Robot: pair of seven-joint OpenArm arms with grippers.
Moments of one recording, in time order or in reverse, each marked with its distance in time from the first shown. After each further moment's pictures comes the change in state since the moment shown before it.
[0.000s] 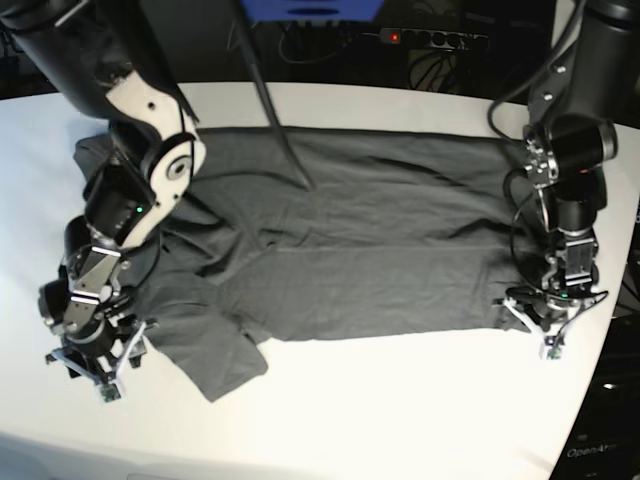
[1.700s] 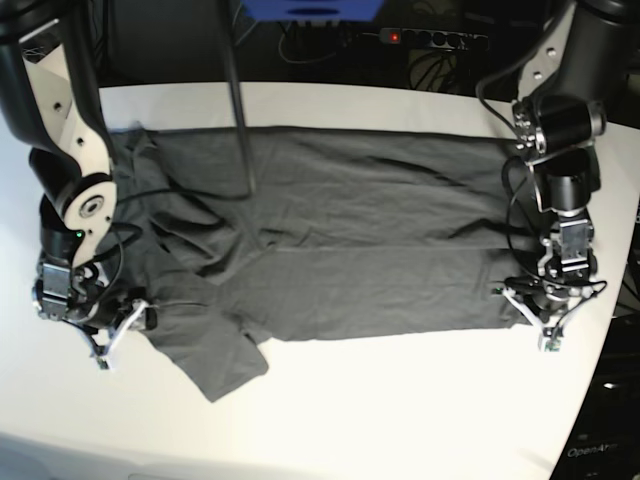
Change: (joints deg) left arm 5.8 1.3 -0.2 10.2 0.0 0.0 4.6; right arm 5.5 15.8 -0.5 -37.2 18.5 -0.5 -6.4
